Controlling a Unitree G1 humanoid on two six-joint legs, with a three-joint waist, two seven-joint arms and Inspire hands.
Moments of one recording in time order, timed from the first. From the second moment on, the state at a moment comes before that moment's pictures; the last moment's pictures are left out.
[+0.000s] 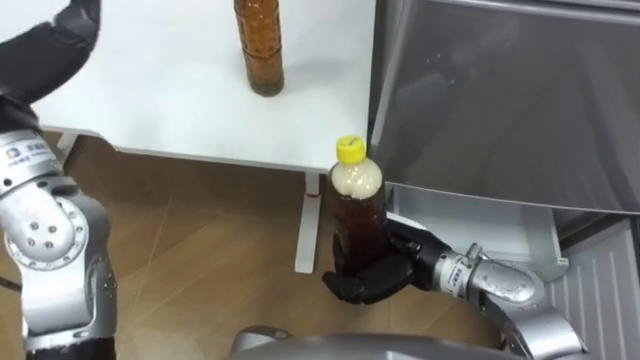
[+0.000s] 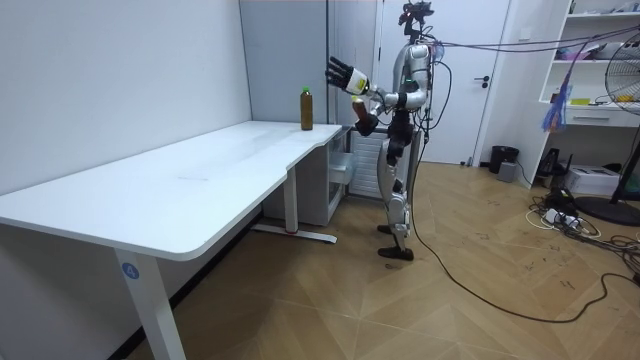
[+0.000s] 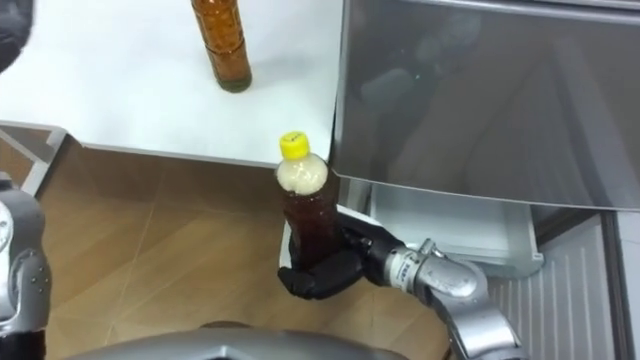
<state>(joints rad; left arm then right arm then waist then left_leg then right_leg) 0.18 0.24 0.25 -0.14 -0.26 -0.29 0.50 0.25 -0.31 0.29 0.19 0.07 0.02 0.70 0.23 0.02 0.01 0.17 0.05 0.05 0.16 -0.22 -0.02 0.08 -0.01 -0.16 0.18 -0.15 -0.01</state>
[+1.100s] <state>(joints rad) 0.25 0.26 0.13 1.17 -0.65 -0.01 0.35 0.13 -0.33 0.29 0.19 0.15 0.18 0.51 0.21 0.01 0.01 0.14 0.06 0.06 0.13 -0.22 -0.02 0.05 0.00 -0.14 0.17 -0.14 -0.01</state>
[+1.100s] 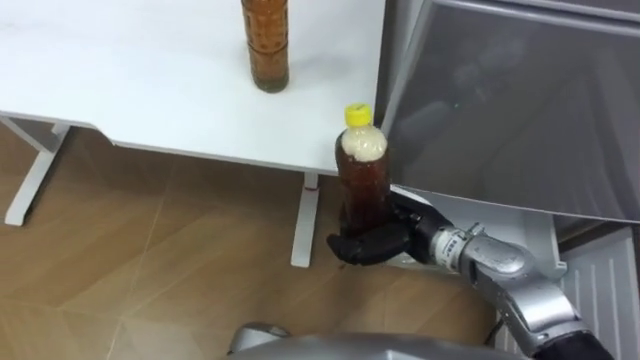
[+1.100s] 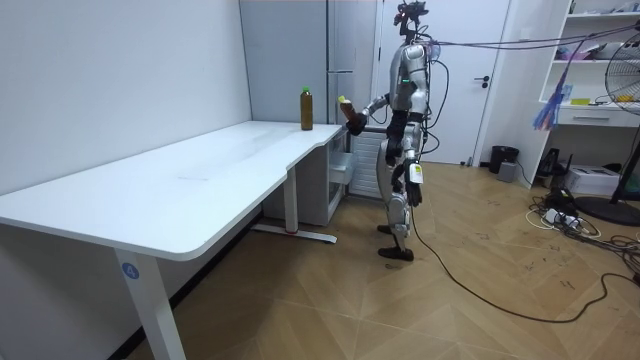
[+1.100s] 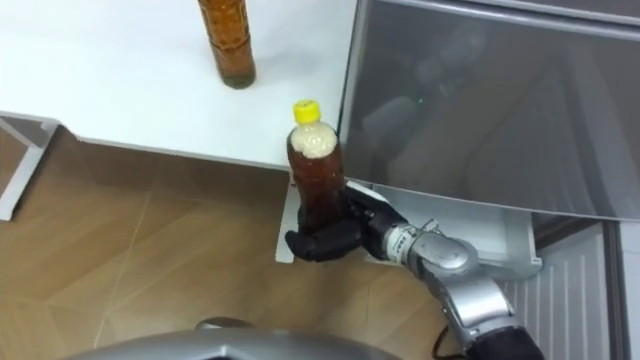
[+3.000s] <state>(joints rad) 0.27 0.22 -0.08 0.99 0.13 -0.01 0.22 0.20 -0.24 0.16 0.51 0.57 0.06 0.02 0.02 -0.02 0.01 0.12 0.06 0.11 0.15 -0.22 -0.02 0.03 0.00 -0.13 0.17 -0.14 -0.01</state>
